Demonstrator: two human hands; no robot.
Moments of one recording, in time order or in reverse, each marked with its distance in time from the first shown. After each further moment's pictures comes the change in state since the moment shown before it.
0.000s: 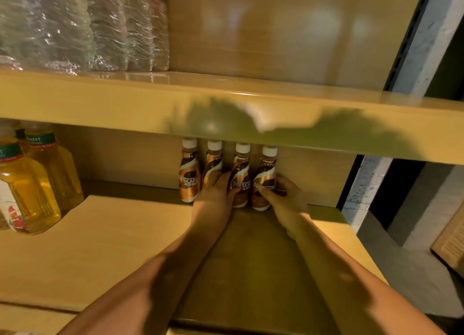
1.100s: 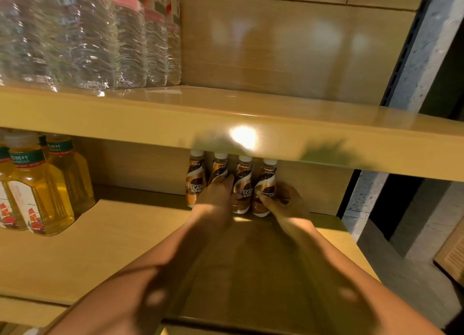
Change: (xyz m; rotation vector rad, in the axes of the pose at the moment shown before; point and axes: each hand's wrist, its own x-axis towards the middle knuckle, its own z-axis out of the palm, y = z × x) left_hand 0.018 0.007 -0.032 0.190 -0.262 0.003; right_hand -0.010 -0.014 -0.003 -0.218 0.019 -0.021
